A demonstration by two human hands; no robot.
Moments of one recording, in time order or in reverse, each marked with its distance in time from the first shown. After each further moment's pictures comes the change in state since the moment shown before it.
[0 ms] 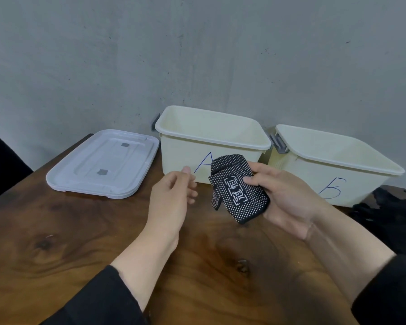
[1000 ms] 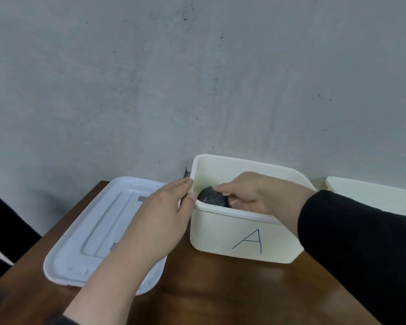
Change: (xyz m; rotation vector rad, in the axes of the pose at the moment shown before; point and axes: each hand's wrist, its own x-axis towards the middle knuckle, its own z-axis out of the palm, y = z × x) left_hand 0.149 0.072 -0.058 0.893 -0.200 0.387; right_hand 0.237 -0.053 0.070 -0.662 0.204 0.370
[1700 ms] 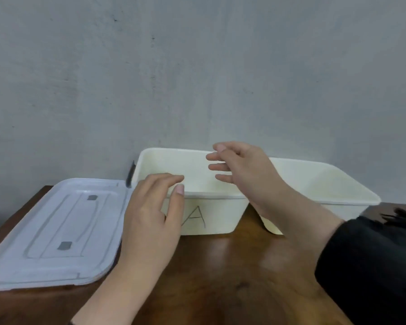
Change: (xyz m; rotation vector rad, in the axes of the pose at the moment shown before) left_hand -0.048 0.062 0.044 -0.226 0.354 0.316; right_hand -0.133 0.039 -0.043 0.185 0.393 -0.568
